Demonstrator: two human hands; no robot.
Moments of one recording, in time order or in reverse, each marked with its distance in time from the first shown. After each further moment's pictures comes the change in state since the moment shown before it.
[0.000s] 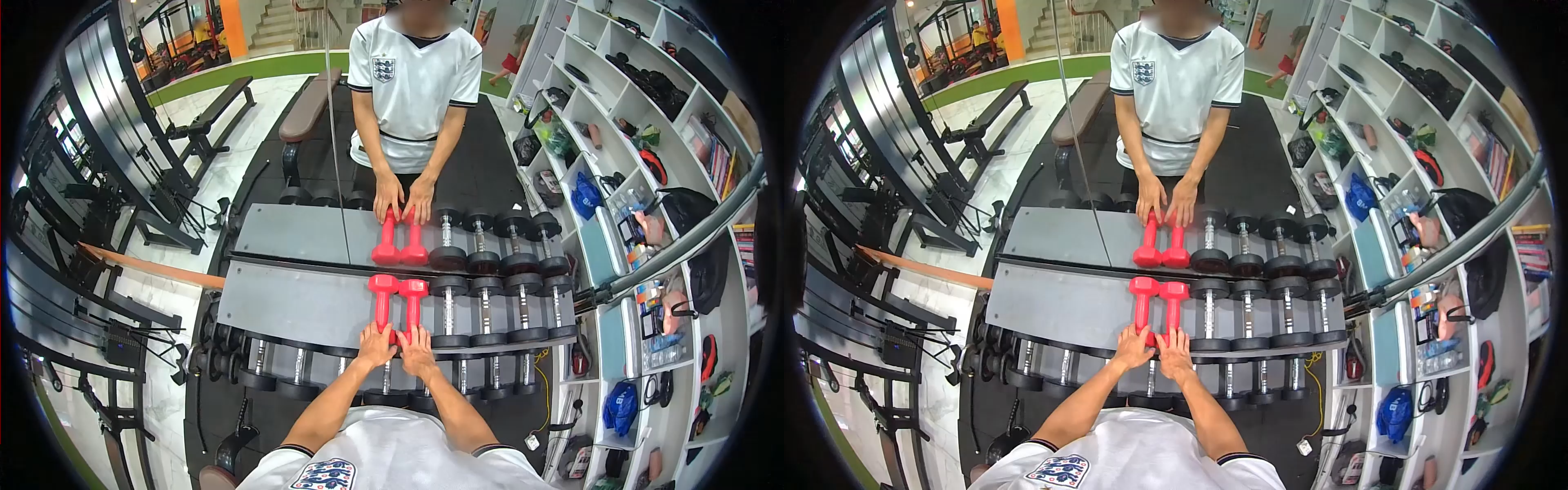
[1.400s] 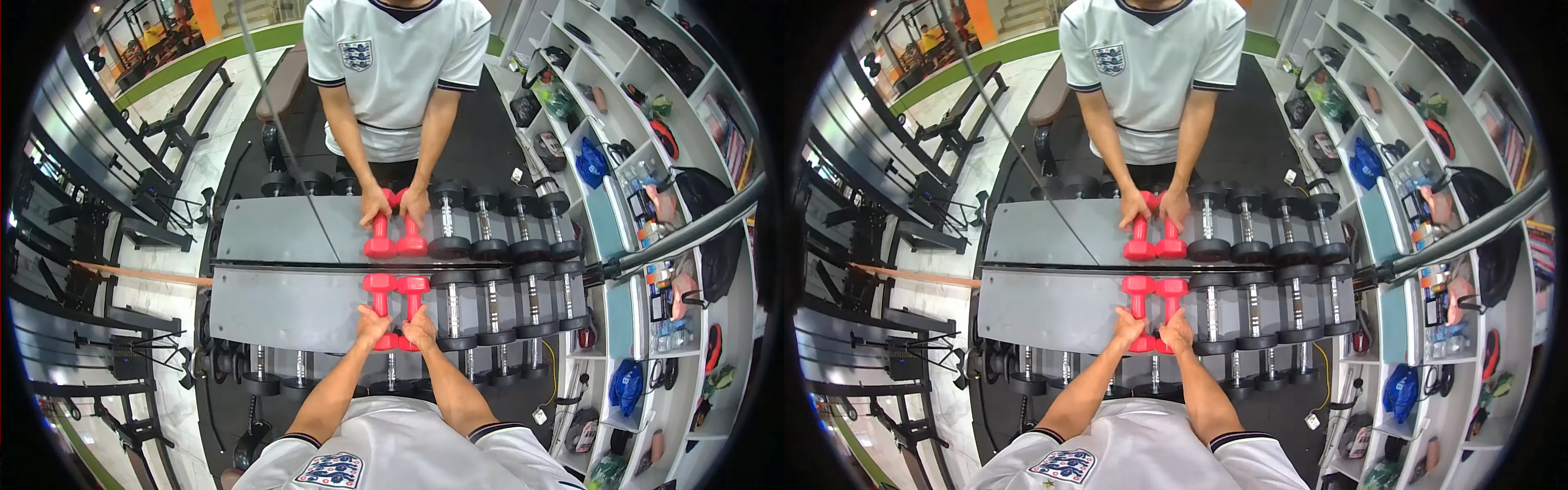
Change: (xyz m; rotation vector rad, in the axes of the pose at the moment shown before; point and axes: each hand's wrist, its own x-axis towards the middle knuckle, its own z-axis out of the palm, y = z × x) left_hand 0.097 -0.029 0.018 -0.463 0.009 -0.642; right_hand 0.101 0.016 -0.024 0.451 -0.168 0.729
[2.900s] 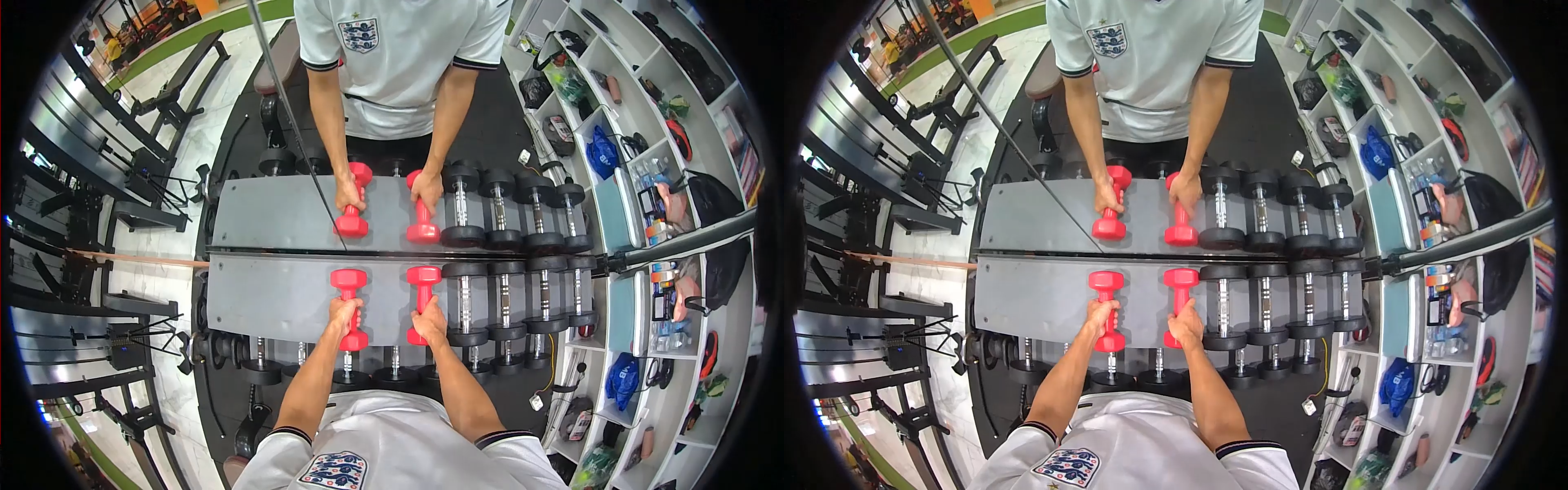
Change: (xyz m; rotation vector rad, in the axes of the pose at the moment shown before) left_hand 0.039 -0.034 -0.078 -0.699 -0.207 -0.360; right_hand 0.002 -0.008 -0.004 0.022 0.023 0.037
